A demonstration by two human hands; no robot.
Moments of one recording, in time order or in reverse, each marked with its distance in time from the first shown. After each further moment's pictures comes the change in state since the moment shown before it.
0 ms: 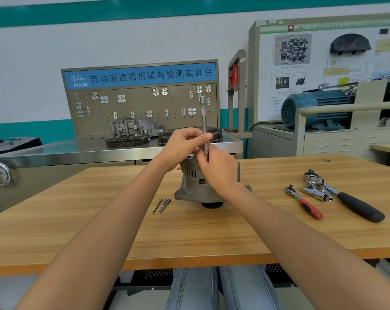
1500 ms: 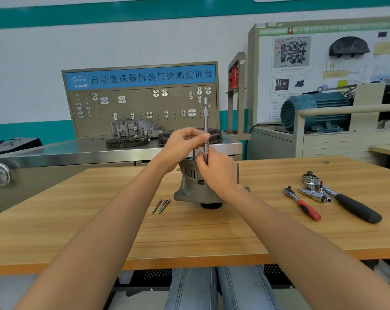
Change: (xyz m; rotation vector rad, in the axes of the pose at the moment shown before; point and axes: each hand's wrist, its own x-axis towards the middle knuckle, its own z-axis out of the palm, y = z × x) left_hand 0.003 -0.003 -0.001 -0.052 0.050 -0.050; right_hand -0.003 0.003 0.000 0.043 -0.036 -0.007
